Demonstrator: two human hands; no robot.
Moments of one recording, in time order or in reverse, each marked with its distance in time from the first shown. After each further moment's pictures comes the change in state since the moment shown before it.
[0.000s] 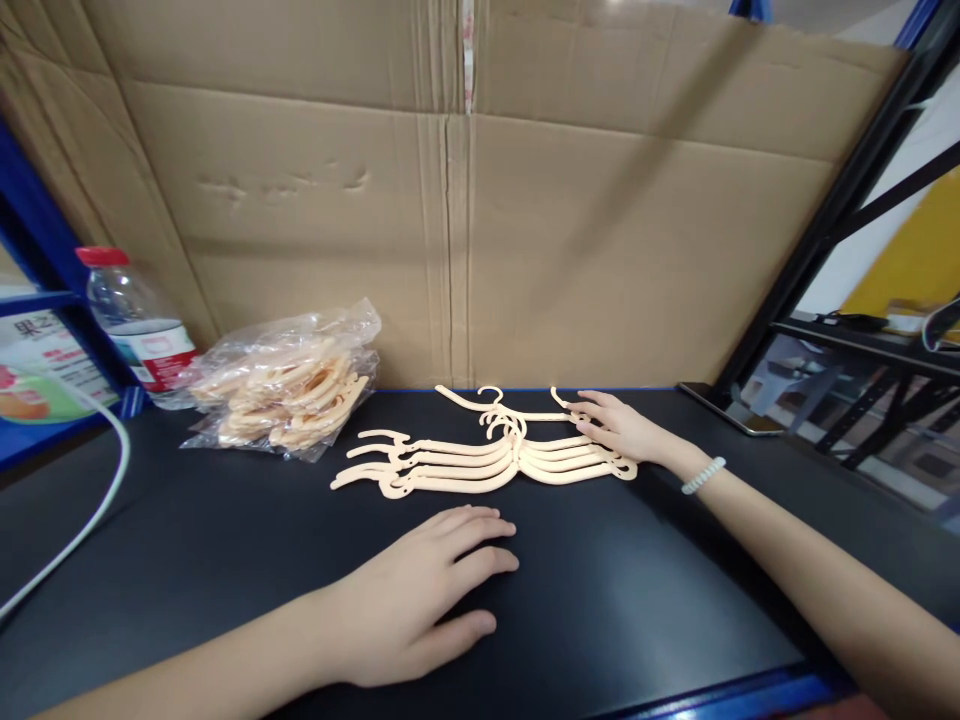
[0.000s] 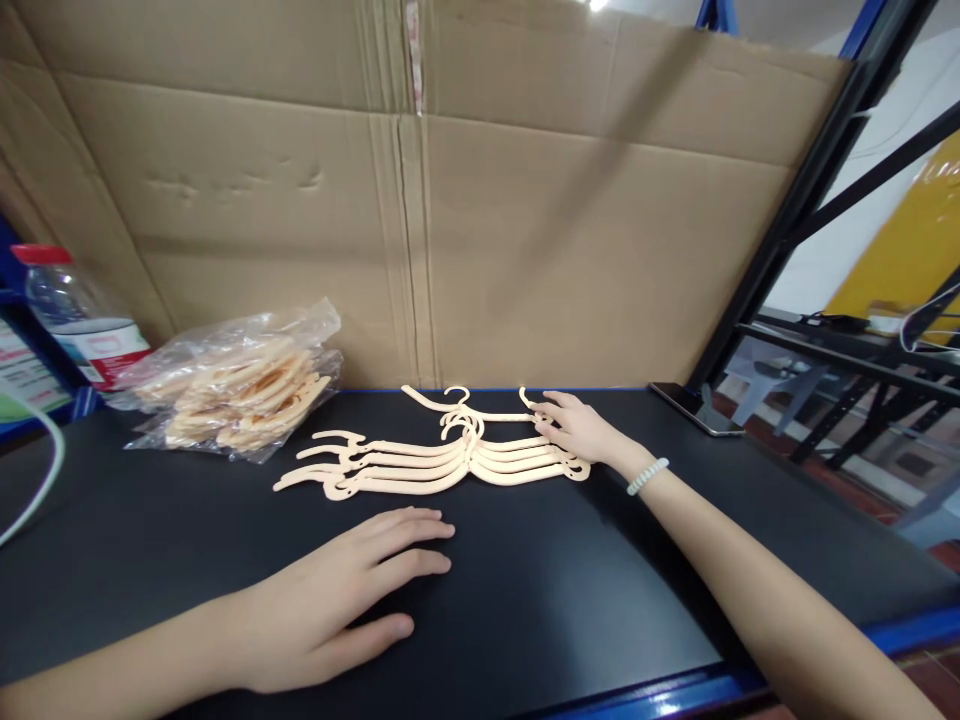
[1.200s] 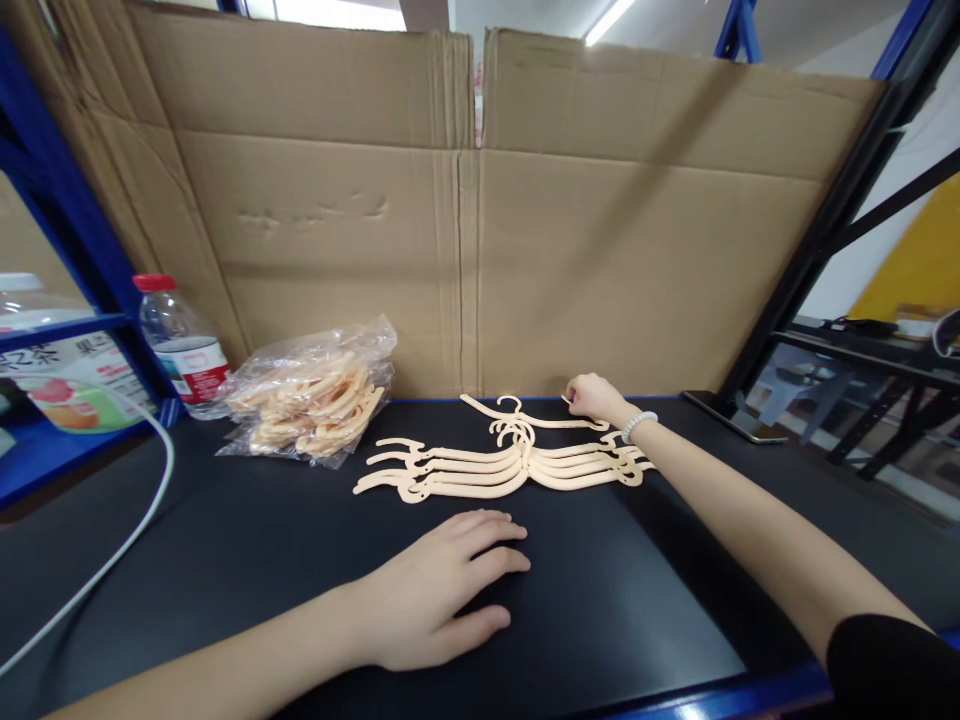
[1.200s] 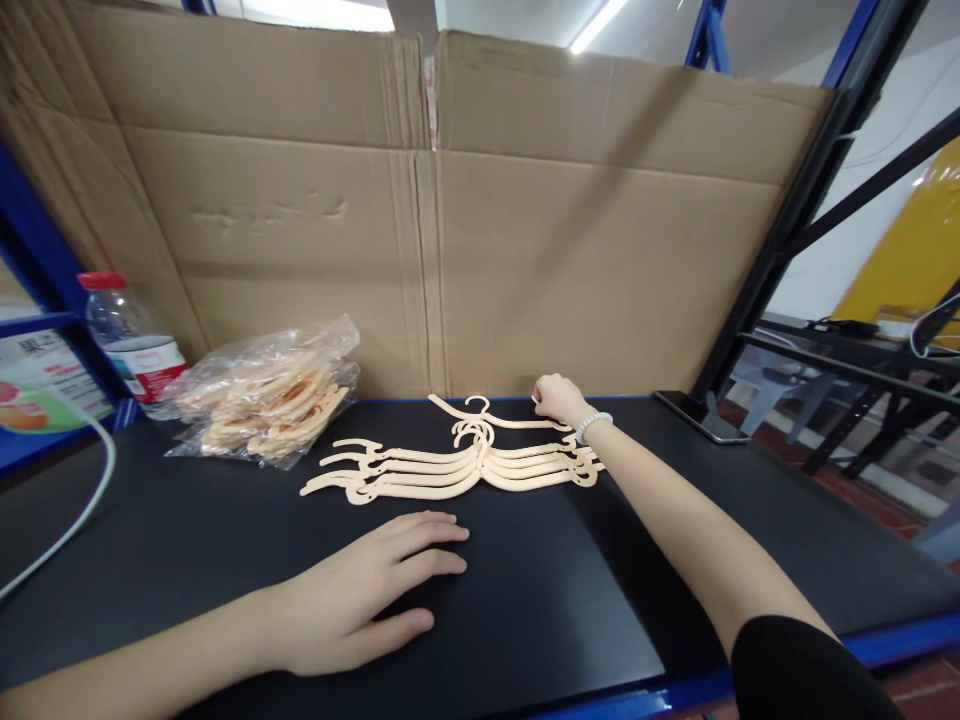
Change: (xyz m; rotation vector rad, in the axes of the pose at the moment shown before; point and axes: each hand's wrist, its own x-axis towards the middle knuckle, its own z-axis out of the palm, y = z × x) left_hand -0.002 -0.001 0.001 -0.026 0.022 0.018; right_hand 0.086 -0.007 -0.004 -0.026 0.025 0.339
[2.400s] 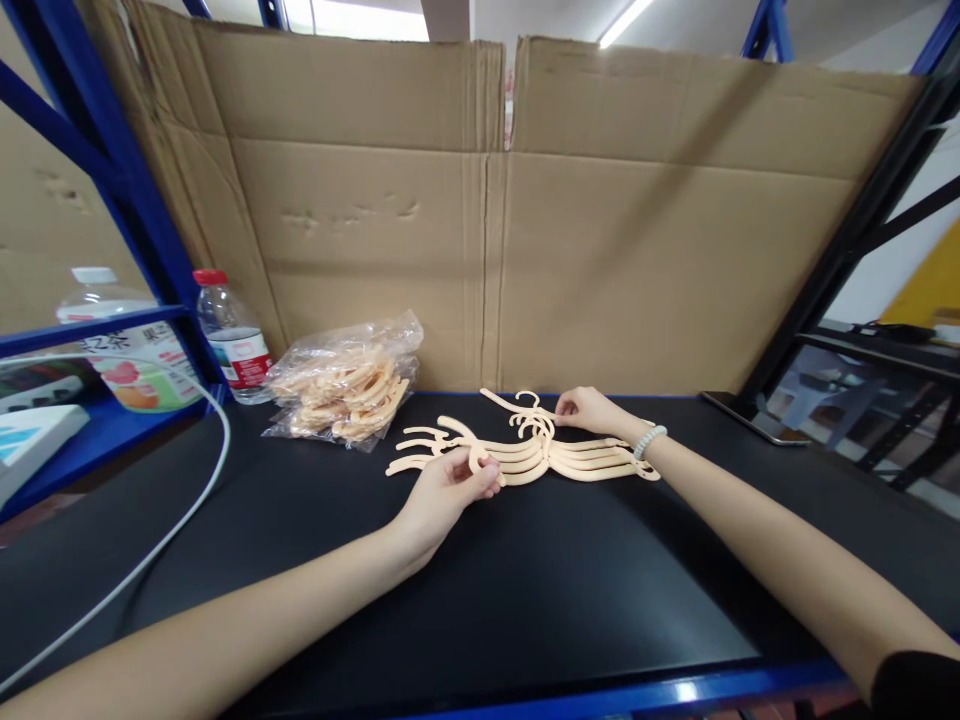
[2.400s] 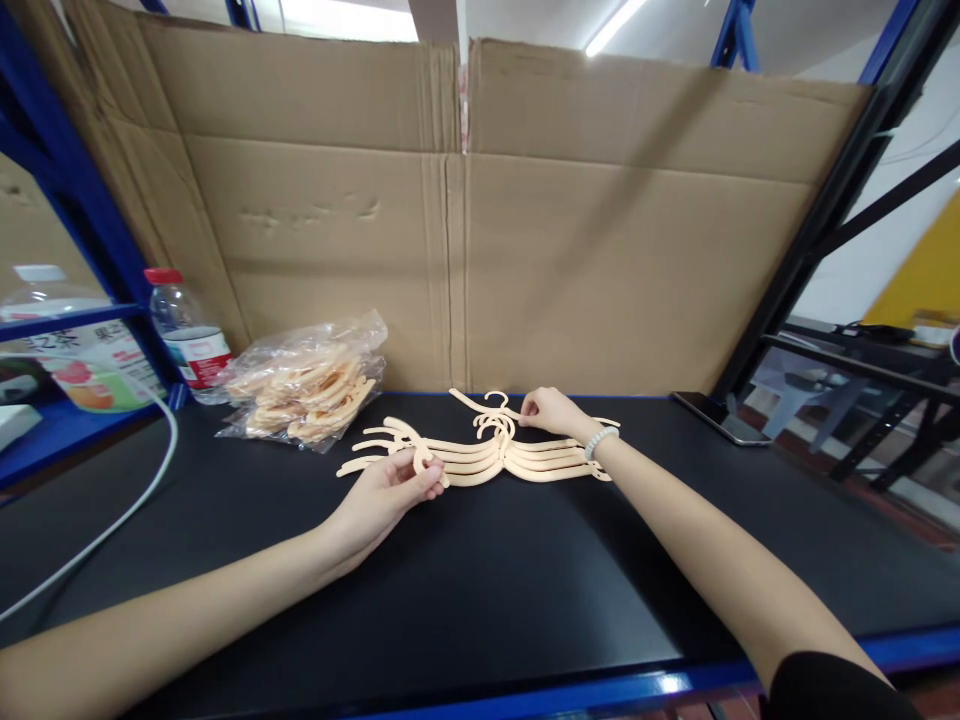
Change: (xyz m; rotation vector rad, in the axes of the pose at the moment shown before) left_hand 0.011 -0.025 0.008 -1.147 0.749 -0.529; right_hand -0.030 -0.045 0.012 0.194 -0.021 -0.291
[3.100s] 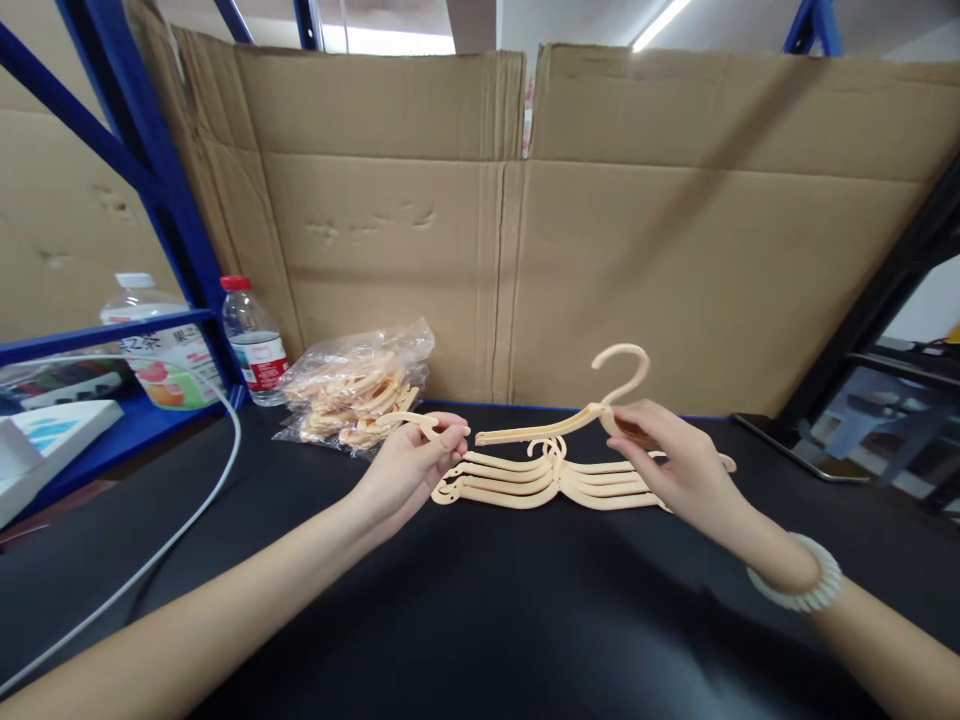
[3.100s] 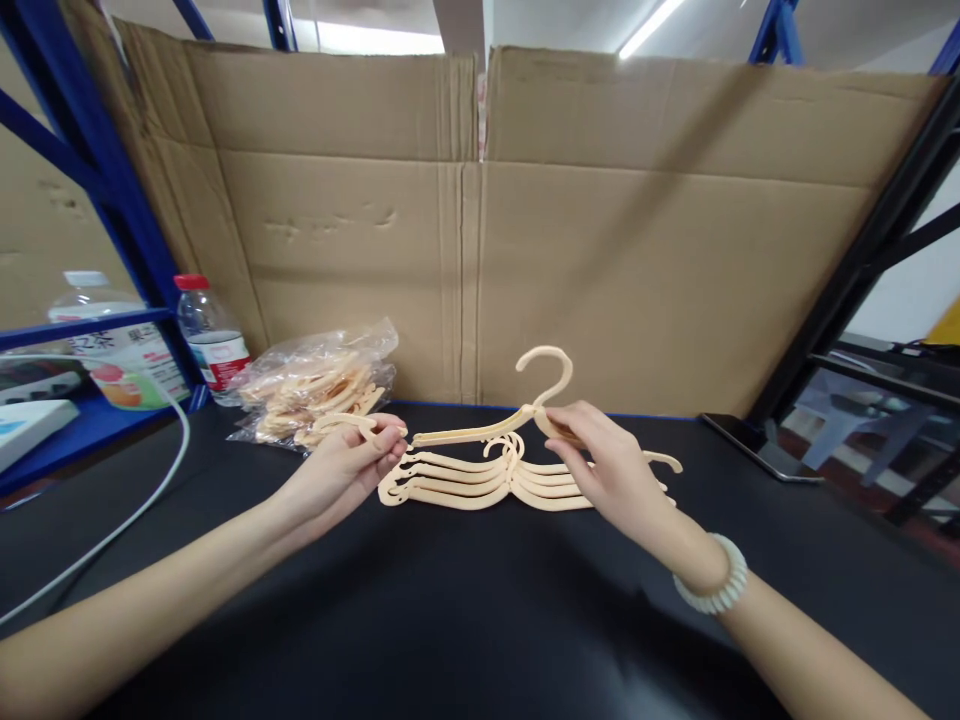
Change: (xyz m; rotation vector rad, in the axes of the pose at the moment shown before) left_hand 0.016 0.050 -0.020 -0.229 0.142 0.065; right_hand -0.095 -0.058 -0.038 0.032 0.560 -0.425
